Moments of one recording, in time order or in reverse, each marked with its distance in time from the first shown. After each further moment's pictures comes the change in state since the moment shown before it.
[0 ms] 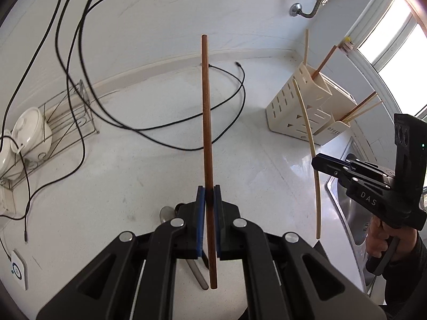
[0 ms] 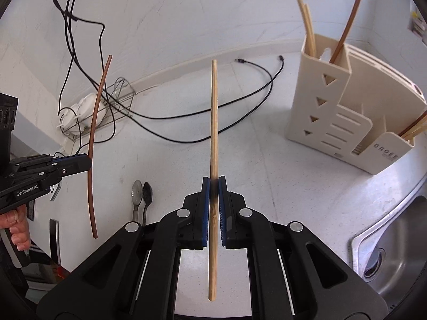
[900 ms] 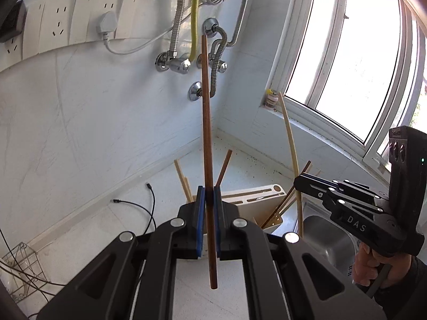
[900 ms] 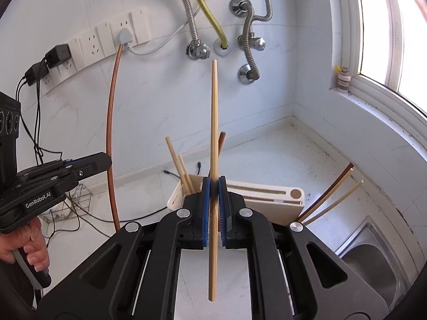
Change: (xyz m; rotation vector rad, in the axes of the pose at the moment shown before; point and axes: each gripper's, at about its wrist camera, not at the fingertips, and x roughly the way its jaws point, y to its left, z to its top) left arm -0.010 -0.180 0.140 0.295 -0.413 -0.171; right arm -0.123 -0.109 0.071 0.103 -0.453 -0.204
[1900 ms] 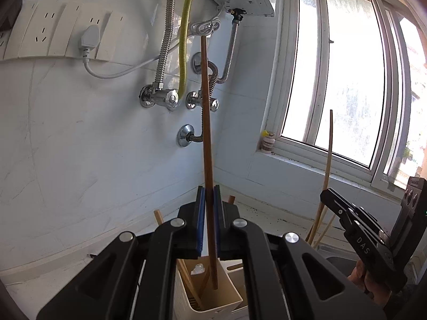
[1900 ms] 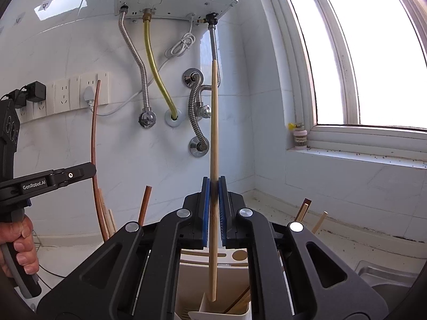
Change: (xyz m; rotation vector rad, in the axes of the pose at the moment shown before) left arm 0.065 0.001 -0.016 0.049 -0.332 -0.025; right arm 0.027 -0.058 -0.056 -0.016 -0.532 -0.164
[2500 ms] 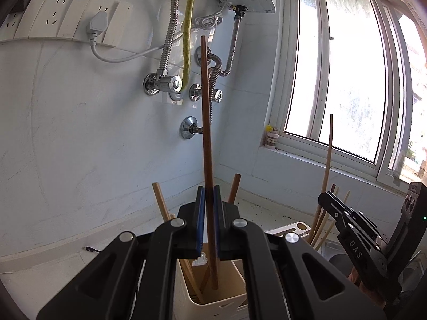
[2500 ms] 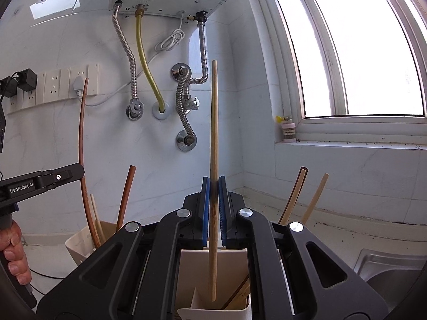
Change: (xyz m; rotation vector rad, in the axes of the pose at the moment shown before) left arm 0.012 0.003 -0.031 -0.018 -0.015 0.006; right arm 0.007 -0.001 -0.039 0.013 -0.009 -0.056
